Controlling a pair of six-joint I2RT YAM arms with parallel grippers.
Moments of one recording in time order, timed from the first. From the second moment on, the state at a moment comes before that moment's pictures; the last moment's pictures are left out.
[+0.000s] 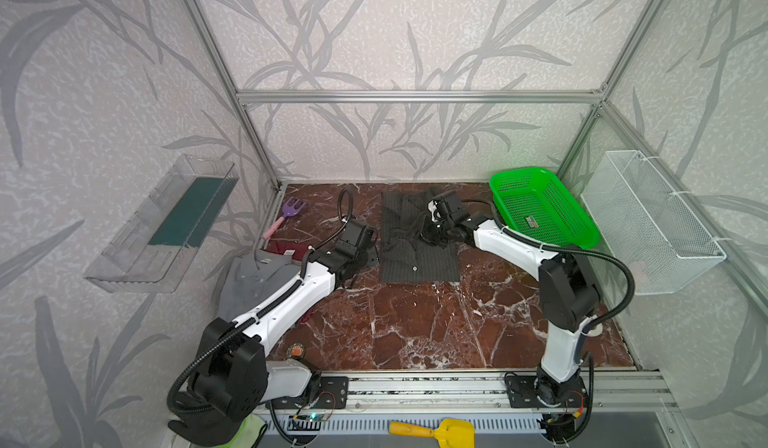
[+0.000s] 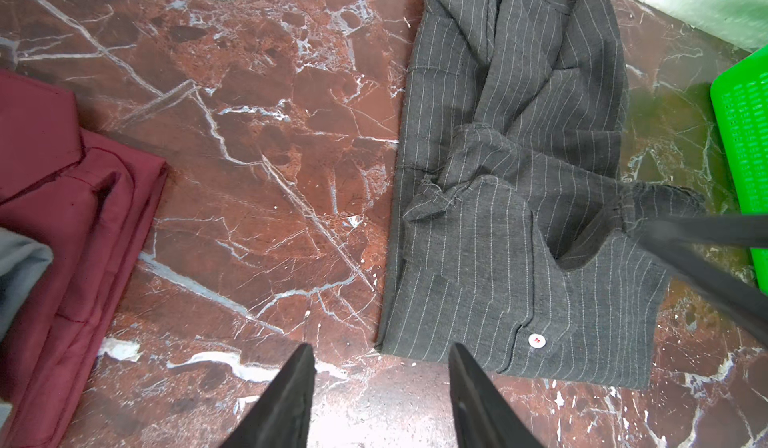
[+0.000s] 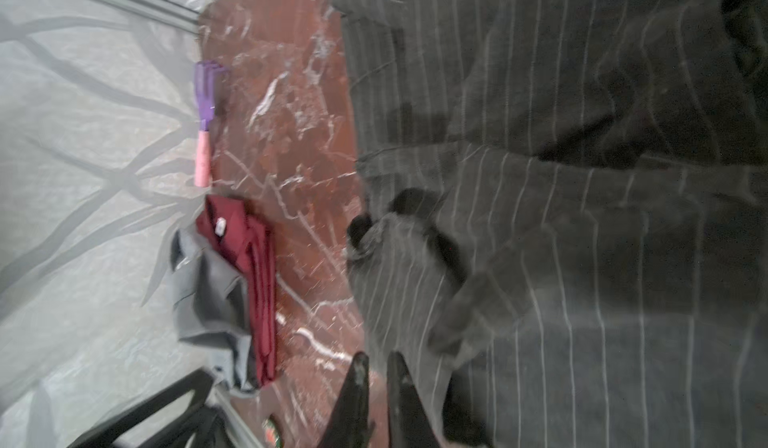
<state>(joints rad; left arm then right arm) -0.47 1.31 0.95 -0.52 -0.19 -0.65 0.57 1.98 1.50 -0.38 -0.32 0.87</state>
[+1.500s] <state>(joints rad) -0.47 1.29 0.89 -0.48 -0.17 -0.65 0.62 2.30 1.88 -0.60 -0.26 0.42</state>
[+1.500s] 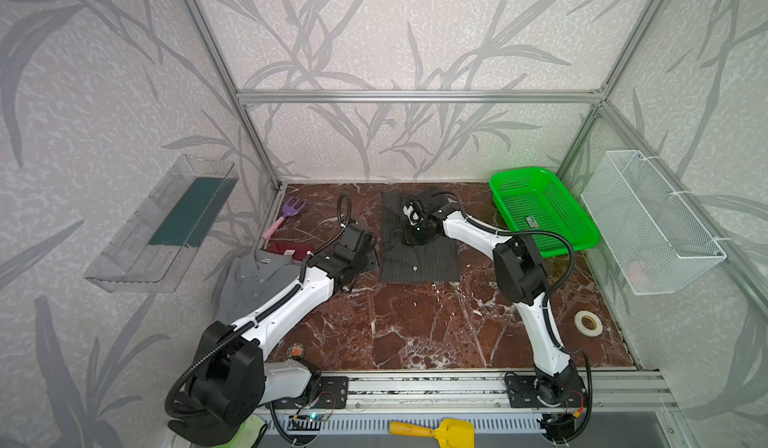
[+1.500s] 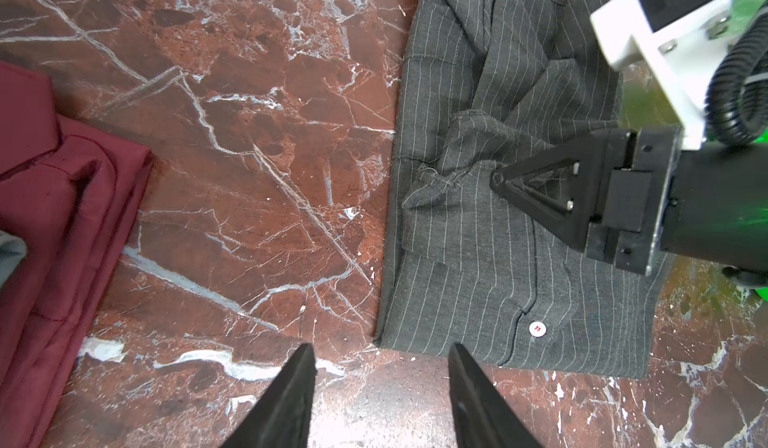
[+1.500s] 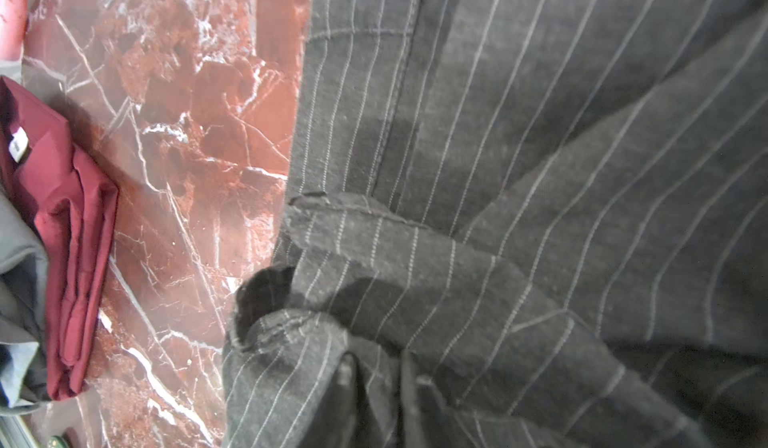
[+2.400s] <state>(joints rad) -0.47 1.37 0.90 -0.47 -0.11 -0.66 0.58 2.21 1.78 -0.38 -0.16 0.44</state>
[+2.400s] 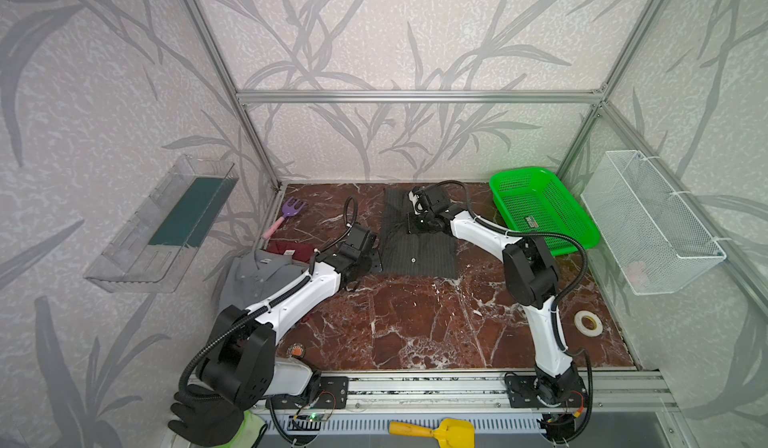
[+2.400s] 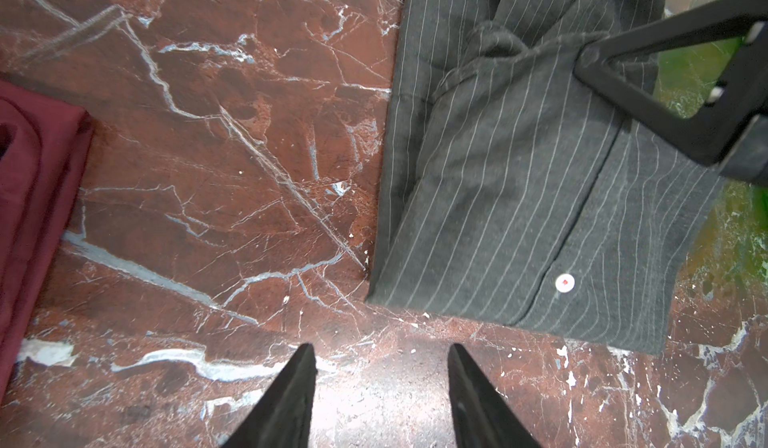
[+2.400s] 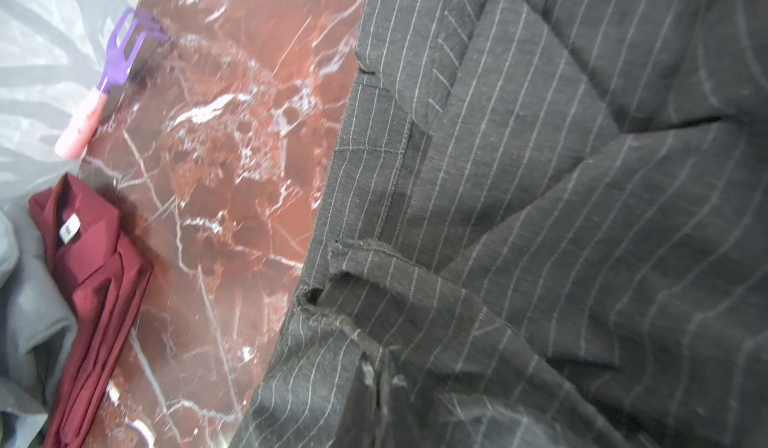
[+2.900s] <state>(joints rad) -0.48 1.40 0.93 -0.50 -0.09 -0.66 0.51 2.02 1.59 -0.41 -0.14 0.46</state>
